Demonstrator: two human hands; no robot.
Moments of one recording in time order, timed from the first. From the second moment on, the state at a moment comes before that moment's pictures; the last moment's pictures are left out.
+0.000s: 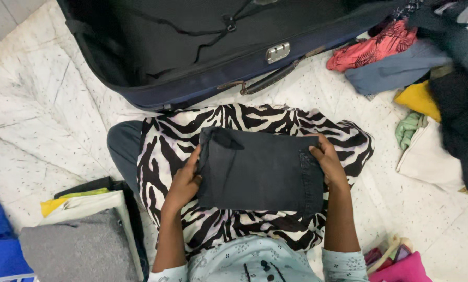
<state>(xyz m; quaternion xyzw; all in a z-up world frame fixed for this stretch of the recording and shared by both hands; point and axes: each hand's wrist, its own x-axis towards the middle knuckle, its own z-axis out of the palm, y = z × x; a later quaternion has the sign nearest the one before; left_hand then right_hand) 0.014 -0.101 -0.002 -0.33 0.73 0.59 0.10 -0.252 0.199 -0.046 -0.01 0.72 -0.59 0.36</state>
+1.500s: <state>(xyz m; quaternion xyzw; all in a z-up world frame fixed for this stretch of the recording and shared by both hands) -0.051 -0.062 0.024 -0.13 0.91 0.40 0.03 -0.143 0.115 -0.004 -0.41 0.87 -0.20 0.17</state>
